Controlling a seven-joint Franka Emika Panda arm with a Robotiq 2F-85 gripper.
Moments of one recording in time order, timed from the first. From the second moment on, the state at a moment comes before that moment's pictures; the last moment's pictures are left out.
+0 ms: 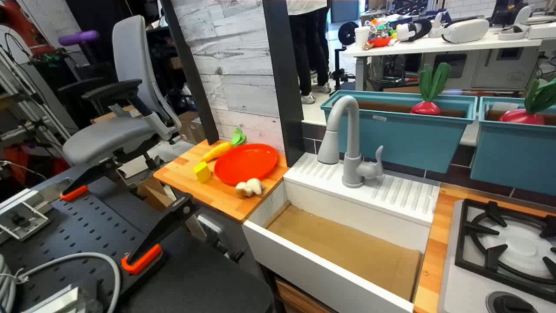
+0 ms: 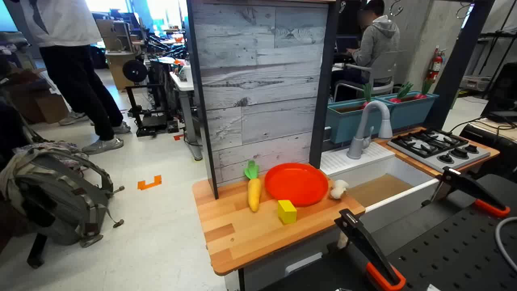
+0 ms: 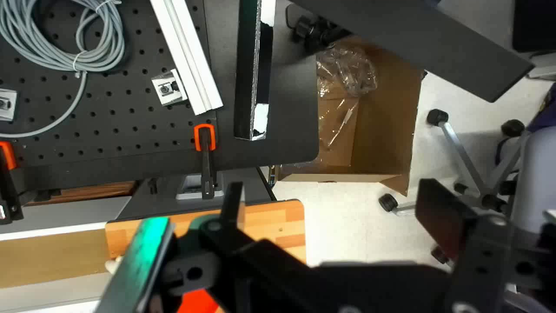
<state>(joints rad) 0.27 -0.73 0.27 -2.67 0.38 1.92 0.32</state>
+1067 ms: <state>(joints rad) 0.09 -0.70 0.10 -2.72 0.30 2.11 0.16</state>
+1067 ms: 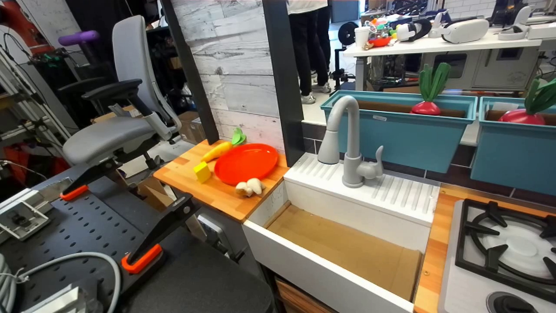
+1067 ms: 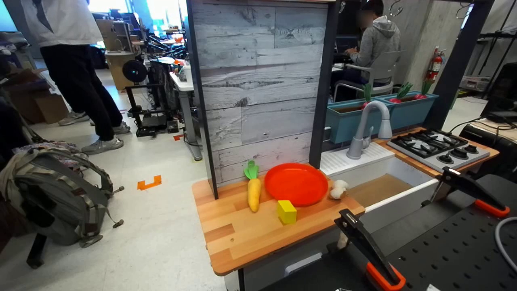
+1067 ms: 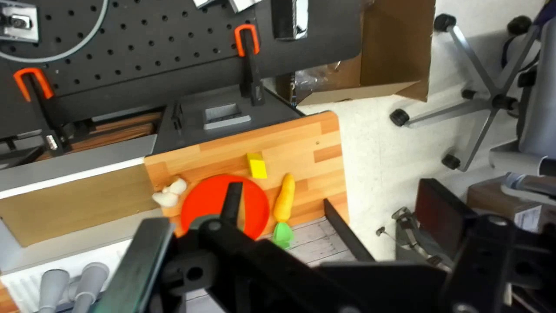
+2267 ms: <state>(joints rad) -0.20 0.03 -0.27 -2.28 0.19 2.33 -0.12</state>
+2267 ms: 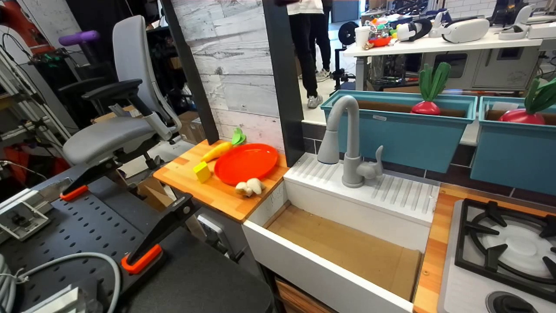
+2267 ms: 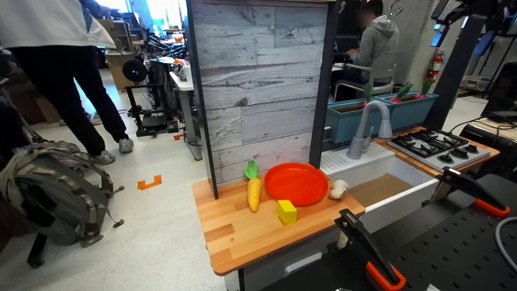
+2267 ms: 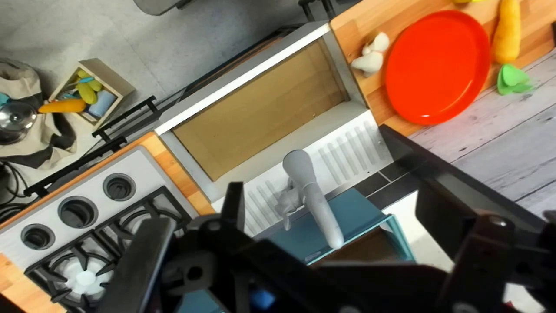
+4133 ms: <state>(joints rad) -0.18 0.65 -0.17 -1.91 0.16 2.57 0.05</state>
